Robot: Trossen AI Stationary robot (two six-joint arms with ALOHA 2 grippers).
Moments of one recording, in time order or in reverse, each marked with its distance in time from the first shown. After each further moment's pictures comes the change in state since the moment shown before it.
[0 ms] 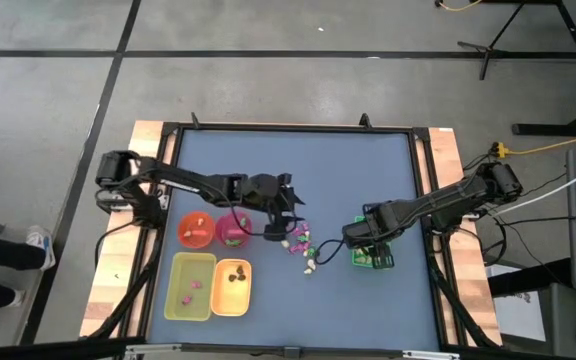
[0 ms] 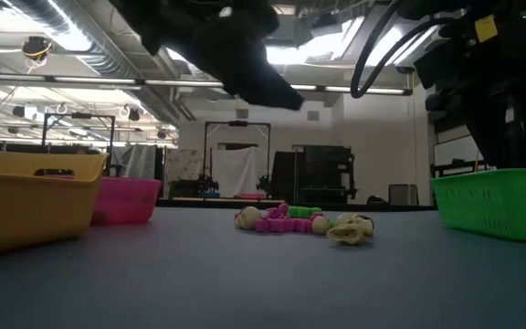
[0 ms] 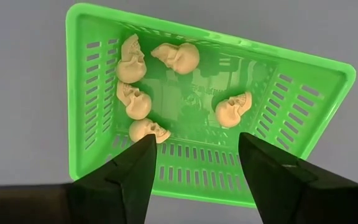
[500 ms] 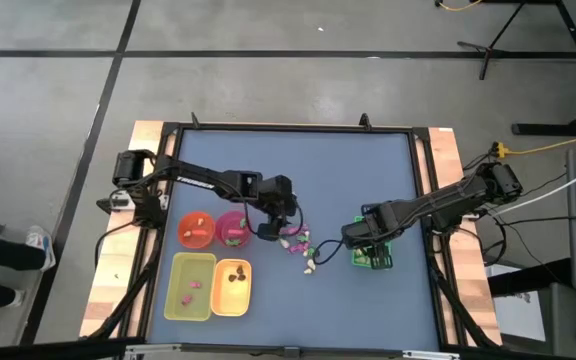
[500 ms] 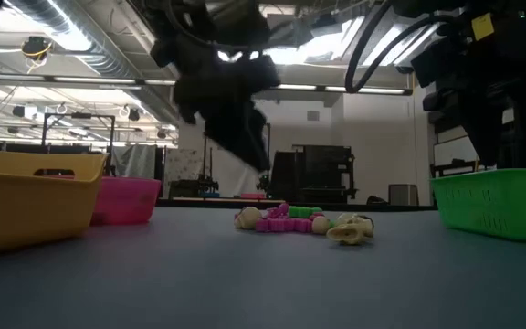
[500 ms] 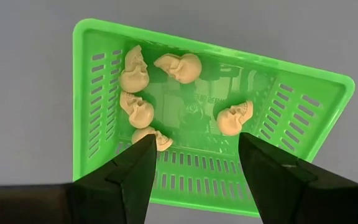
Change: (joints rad) left arm 0.056 0.118 0.118 -0.416 0.058 0.108; right arm 0.000 0.000 0.000 0.026 0.000 0.001
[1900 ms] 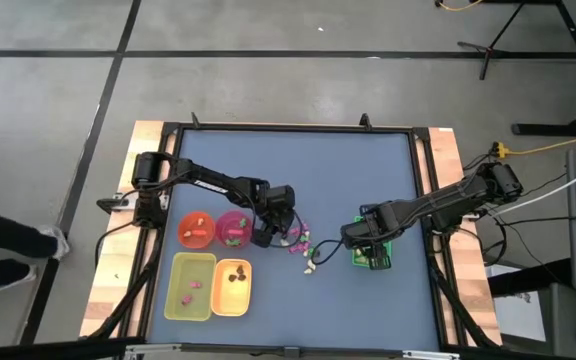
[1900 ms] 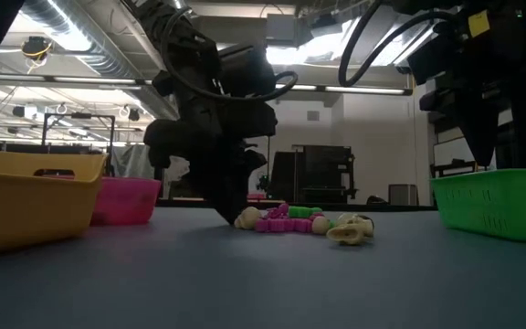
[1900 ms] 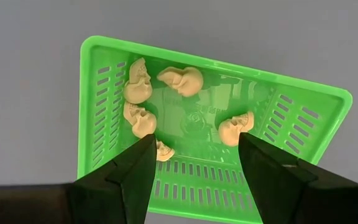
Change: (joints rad) left arm 0.003 0.154 0.000 -0.073 0.082 0.143; right arm 0.000 -0.001 0.000 0.030 0.000 0.001
